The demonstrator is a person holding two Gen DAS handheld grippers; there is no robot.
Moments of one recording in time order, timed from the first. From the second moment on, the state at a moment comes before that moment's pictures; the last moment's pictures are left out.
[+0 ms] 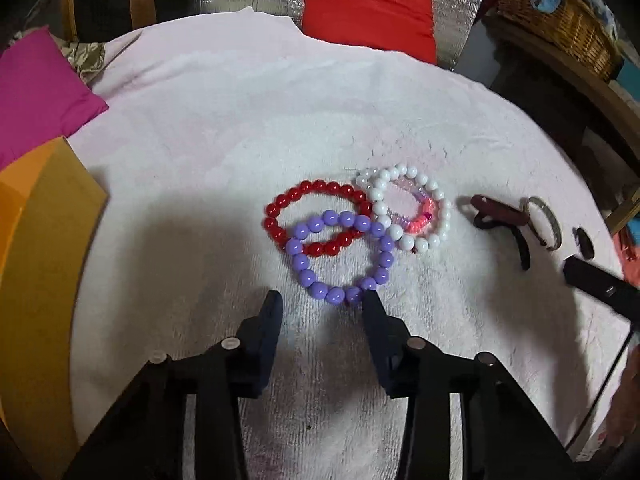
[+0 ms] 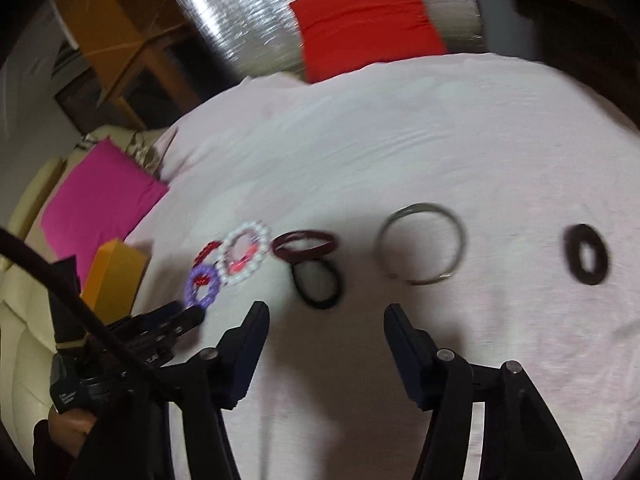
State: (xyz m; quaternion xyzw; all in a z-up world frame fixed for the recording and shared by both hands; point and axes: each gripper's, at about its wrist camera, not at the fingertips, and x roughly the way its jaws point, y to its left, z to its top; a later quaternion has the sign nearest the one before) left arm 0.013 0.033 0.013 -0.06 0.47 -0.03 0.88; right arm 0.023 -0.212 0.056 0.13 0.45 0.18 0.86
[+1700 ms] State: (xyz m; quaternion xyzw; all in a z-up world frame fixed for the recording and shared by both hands) left arm -0.083 0.113 0.109 -0.13 0.34 -0.04 0.93; right arm -0.069 -0.160 0.148 0.10 0.37 0.18 0.91
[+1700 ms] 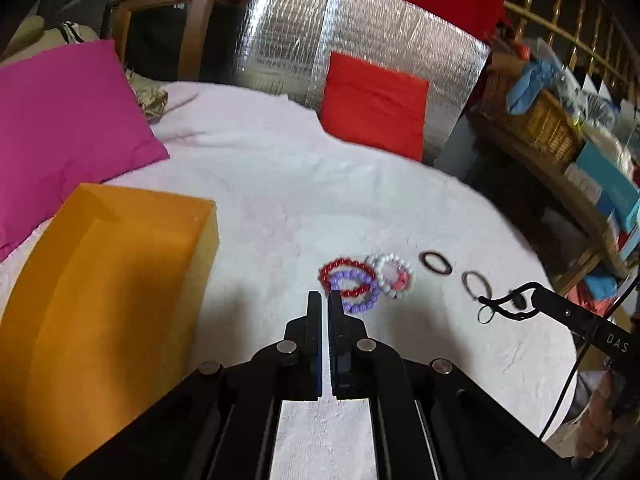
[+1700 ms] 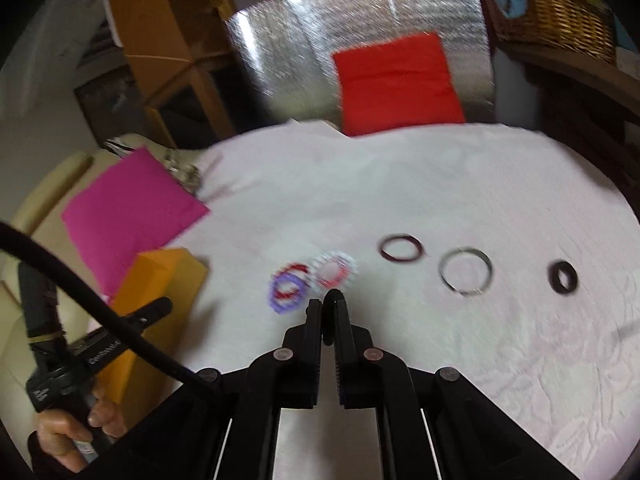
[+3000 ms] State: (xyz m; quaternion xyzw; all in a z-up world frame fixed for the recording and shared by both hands) left arm -0.198 0.263 0.062 -0.20 0.36 0.13 0.90; right arm -0.073 0.105 0.098 0.04 0.41 0.42 0.81
